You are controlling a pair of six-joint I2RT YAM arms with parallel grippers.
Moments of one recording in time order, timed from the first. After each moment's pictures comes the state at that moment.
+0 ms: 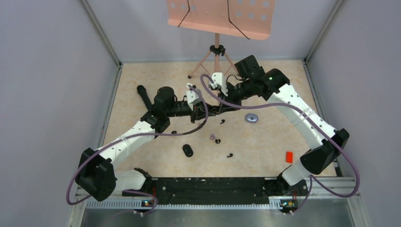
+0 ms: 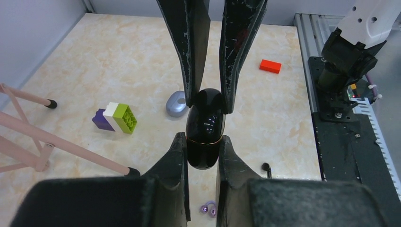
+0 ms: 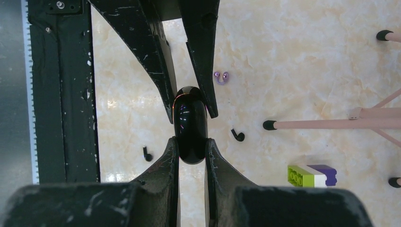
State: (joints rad) left arm -0.57 1.25 0.86 0.27 0.85 0.12; right arm 0.65 1.54 1.72 -1.10 -0.60 -0.70
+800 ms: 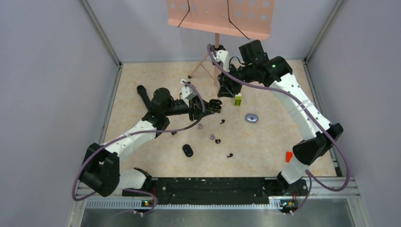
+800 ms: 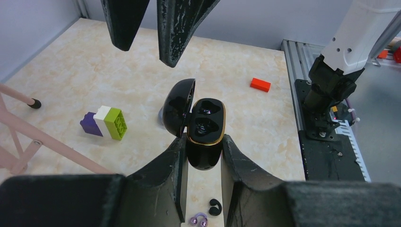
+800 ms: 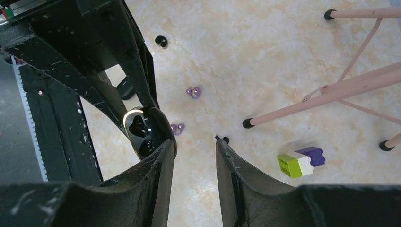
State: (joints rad) left arm -0.51 1.30 0.80 0.52 0.93 -0.08; right arm 0.57 1.66 1.95 -1.08 -0.55 -0.46
